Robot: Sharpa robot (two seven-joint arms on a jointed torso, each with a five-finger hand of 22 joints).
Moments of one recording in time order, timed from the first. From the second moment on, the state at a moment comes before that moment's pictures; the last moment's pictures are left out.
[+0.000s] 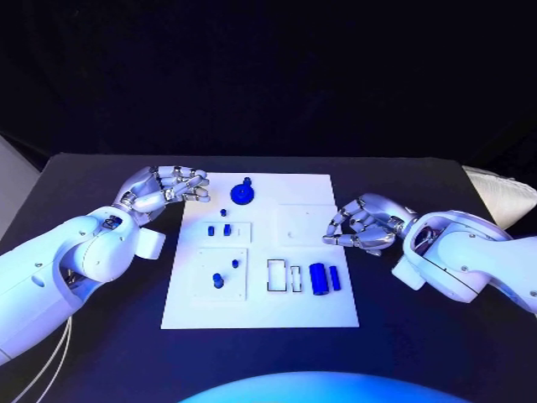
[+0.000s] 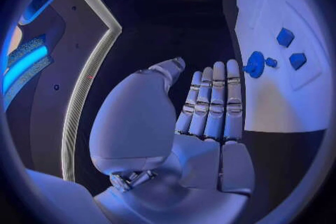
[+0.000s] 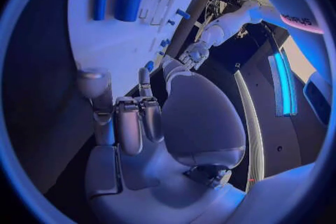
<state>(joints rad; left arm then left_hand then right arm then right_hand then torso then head) 0.66 -0.87 0.61 1.48 -0.48 -0.07 0.20 1.40 -0.23 0.45 0.22 0.15 0.91 0.20 0.26 0.25 1.11 0.15 0.10 0.07 0.99 0.10 0.44 0.35 0.19 0.92 0.21 0.46 0.23 1.15 -1.10 -0.12 1.82 -0.96 -0.36 -0.16 1.29 -0.16 0.15 0.29 0.24 0.97 0.11 0.33 0.44 1.46 0.03 1.52 1.31 1.47 -0.03 1.54 1.31 0.13 1.38 0.06 0.94 1.03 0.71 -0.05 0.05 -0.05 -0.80</state>
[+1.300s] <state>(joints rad) 0.64 -0.88 0.61 1.52 -0.47 -0.08 0.21 1.40 -0.23 0.43 0.24 0.15 0.91 0.20 0.26 0.25 1.11 0.15 0.10 0.07 0.99 0.10 0.43 0.36 0.19 0.92 0.21 0.44 0.22 1.09 -1.03 -0.13 1.89 -1.25 -0.30 -0.49 1.16 -0.12 -0.07 0.30 0.29 1.03 0.07 0.40 0.51 1.47 0.00 1.56 1.31 1.47 -0.06 1.56 1.31 0.13 1.41 0.05 1.00 1.11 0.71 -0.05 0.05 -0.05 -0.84</state>
